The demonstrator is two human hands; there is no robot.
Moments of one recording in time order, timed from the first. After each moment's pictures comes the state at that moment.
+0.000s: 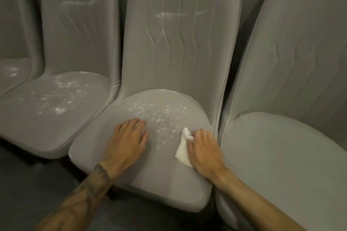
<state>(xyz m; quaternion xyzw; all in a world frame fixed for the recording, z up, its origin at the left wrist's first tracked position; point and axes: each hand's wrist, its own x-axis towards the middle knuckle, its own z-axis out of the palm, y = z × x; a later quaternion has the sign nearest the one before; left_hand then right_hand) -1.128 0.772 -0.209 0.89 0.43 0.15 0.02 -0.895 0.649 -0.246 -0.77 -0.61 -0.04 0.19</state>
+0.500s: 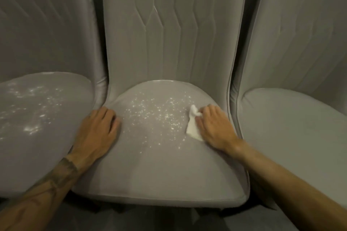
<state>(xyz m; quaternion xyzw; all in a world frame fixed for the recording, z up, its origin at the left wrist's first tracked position) -1.197 0.920 -0.235 0.91 0.39 0.16 0.06 -0.896 0.709 -0.249 -0.82 -0.56 -0.07 0.11</state>
